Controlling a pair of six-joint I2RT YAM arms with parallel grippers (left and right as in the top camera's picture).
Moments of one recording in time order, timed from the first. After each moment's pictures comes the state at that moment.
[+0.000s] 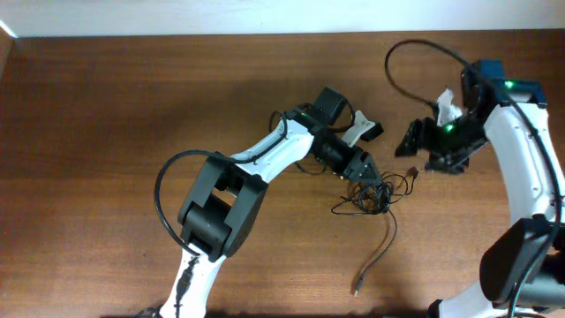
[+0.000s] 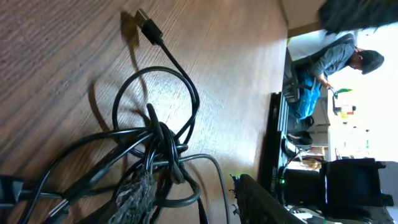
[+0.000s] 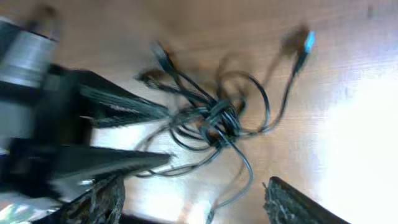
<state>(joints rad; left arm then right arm) -0.62 2.27 1.69 -0.60 0.99 0.01 -0.10 1.76 1.51 -1.34 -0.38 0.18</state>
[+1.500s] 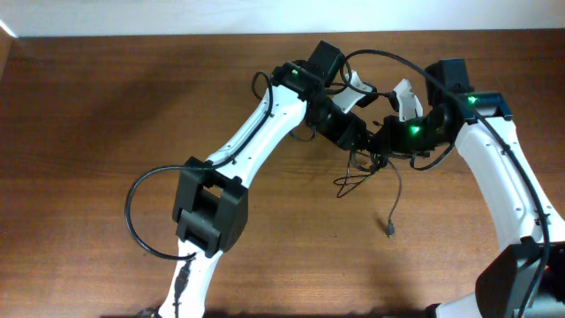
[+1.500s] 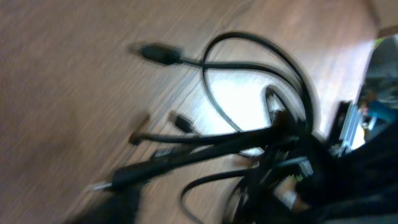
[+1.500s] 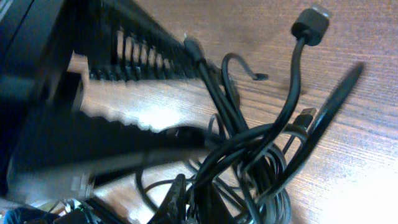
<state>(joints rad) -0.57 2.27 2.10 -1.04 0.66 0.16 0.07 1.67 1.43 -1.07 -0.56 0.10</state>
